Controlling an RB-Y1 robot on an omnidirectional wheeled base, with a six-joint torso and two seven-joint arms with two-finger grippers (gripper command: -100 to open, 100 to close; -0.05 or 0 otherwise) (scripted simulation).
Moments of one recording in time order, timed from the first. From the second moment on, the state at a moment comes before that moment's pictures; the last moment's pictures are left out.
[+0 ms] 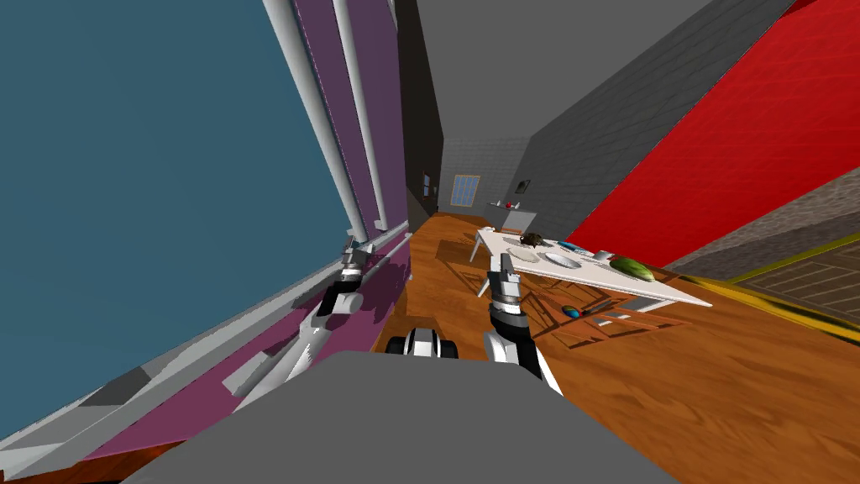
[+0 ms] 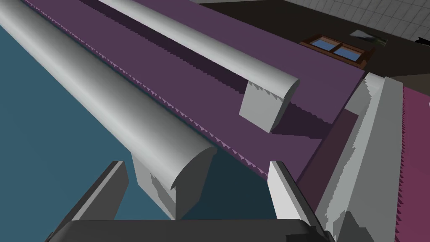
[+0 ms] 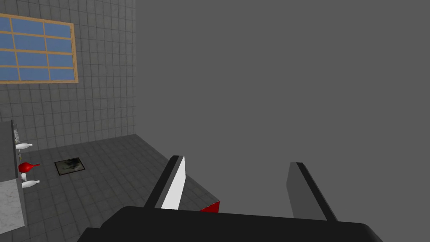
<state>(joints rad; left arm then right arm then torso) 0.10 0.36 0.04 -1.72 0.46 -0.60 0.24 0.48 -0.05 0.06 -2.23 0.05 -0.59 0.09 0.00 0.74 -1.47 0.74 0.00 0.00</state>
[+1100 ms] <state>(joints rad) -0.18 0.17 0.14 -1.53 0.41 -0.52 0.02 0.48 -0.05 0.06 -2.23 0.05 -0.59 0.09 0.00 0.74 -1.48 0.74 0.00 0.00</state>
